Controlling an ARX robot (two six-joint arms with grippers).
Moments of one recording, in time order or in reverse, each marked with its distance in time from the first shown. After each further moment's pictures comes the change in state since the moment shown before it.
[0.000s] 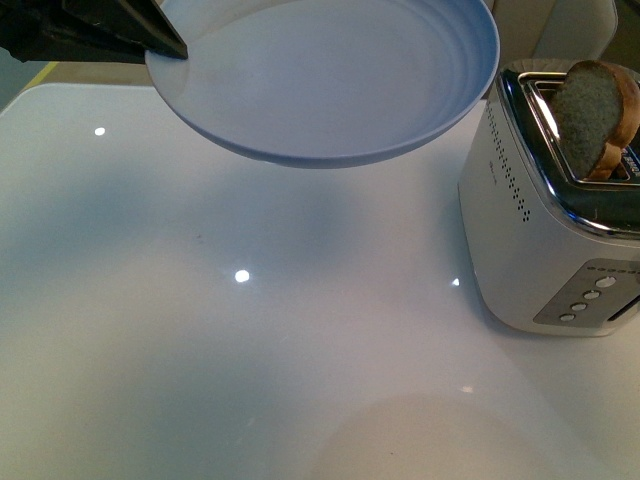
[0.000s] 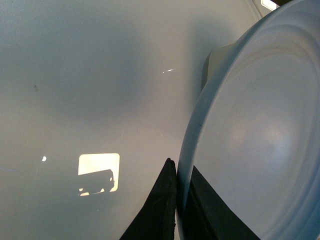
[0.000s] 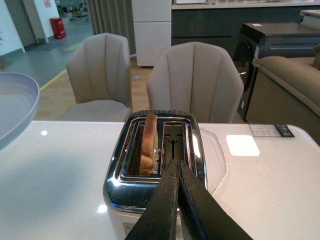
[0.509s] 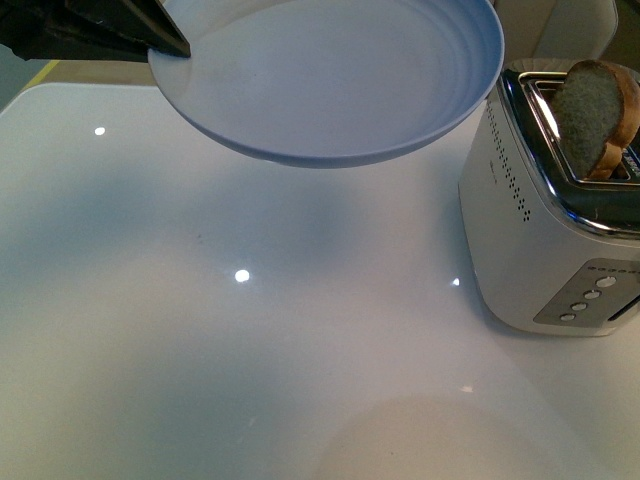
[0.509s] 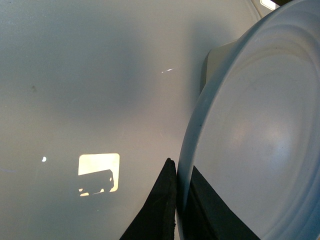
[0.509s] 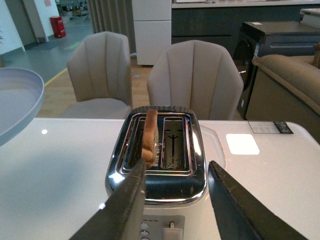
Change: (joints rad) left arm -0.004 0.000 0.002 0.000 0.000 0.001; right arm 0.000 -0.175 0.000 -0.180 0.000 0.000
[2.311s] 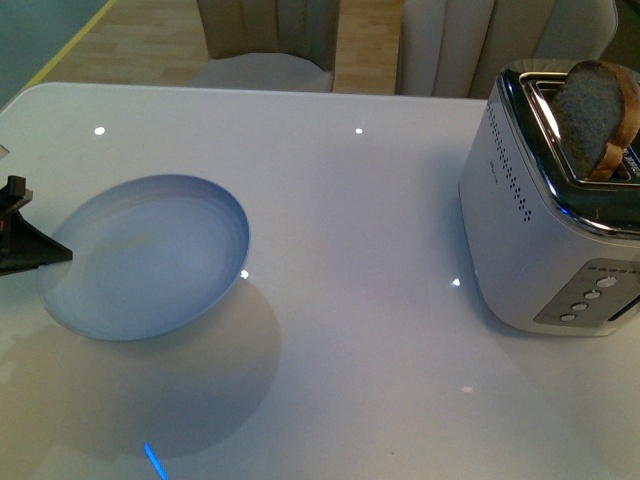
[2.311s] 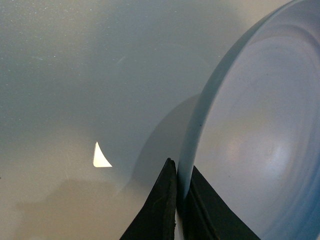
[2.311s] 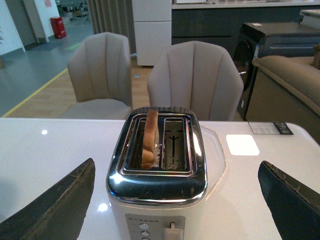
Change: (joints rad) left arm 0.486 0.561 -0.040 0.222 0.170 0.452; right arm 0.000 -0.001 0.000 0.000 0.000 0.000
